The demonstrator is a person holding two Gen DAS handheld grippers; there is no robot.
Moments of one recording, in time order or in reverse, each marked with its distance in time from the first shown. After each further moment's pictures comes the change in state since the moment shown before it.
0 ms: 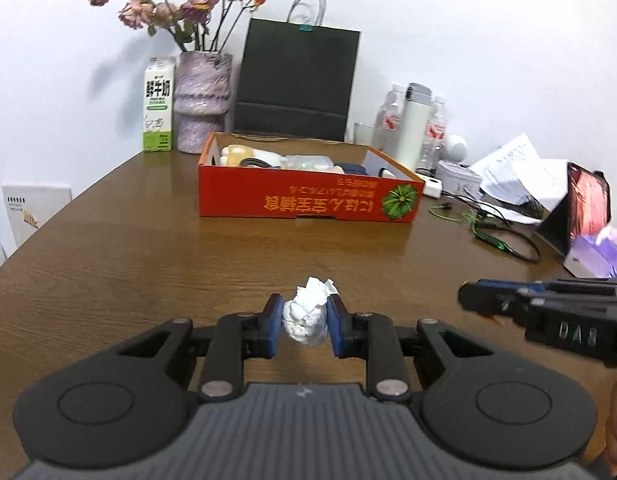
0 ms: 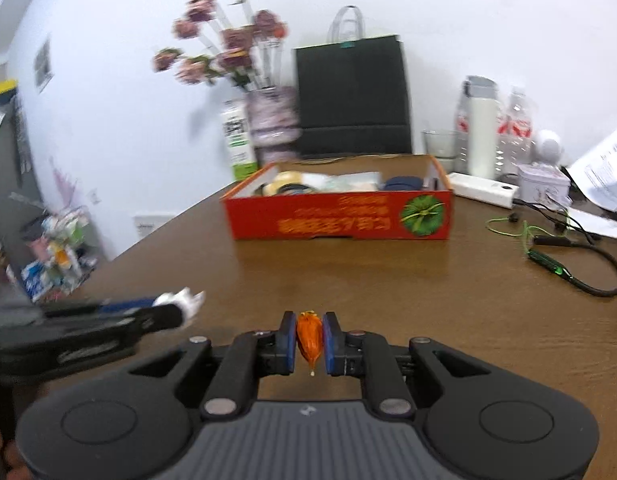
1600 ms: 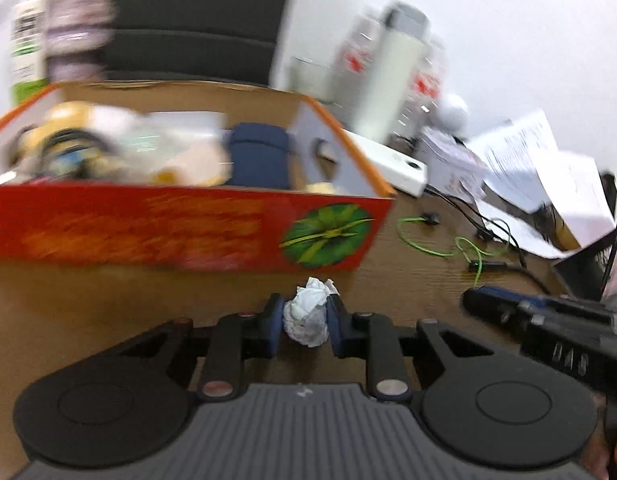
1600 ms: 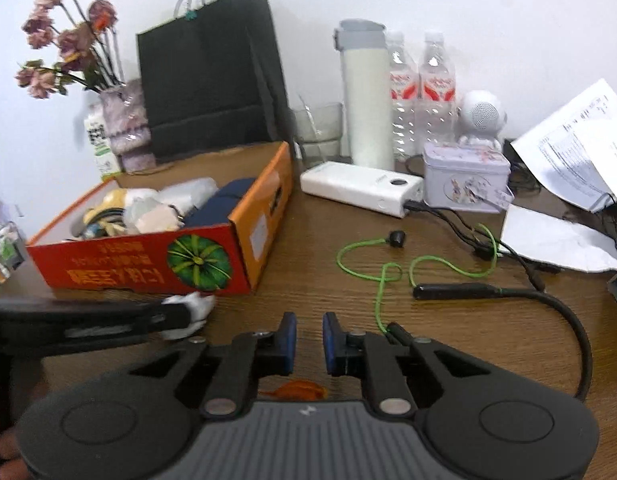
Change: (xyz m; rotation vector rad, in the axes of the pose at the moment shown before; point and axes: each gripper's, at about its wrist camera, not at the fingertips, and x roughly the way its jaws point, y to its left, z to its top) left arm 0.238 -0.091 0.083 -0.093 0.194 -0.086; right arm 0.124 -0.216 0.072 0.085 0.070 -0.135
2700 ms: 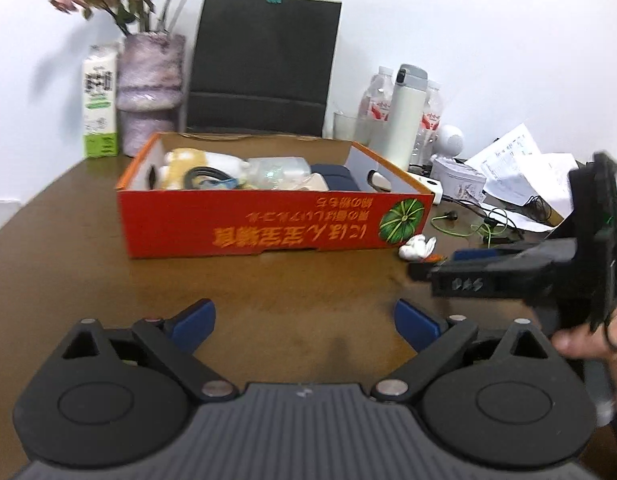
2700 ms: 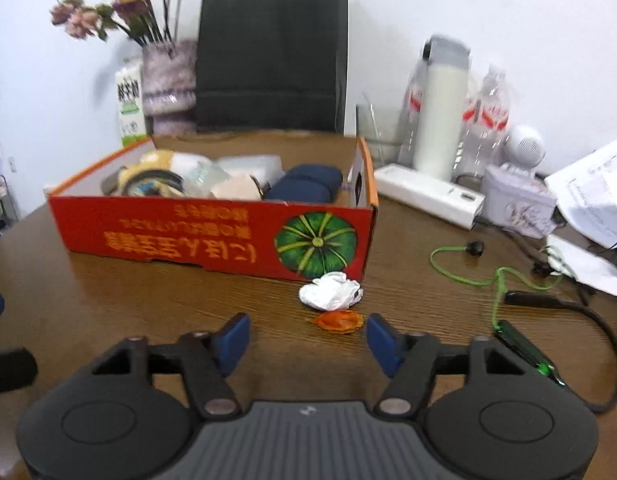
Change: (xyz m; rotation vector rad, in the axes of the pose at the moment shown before) left arm -0.111 0.078 -0.036 0.129 -0.136 0.008; right arm 0.026 0.111 -0.012 -0.120 0.024 -0.085
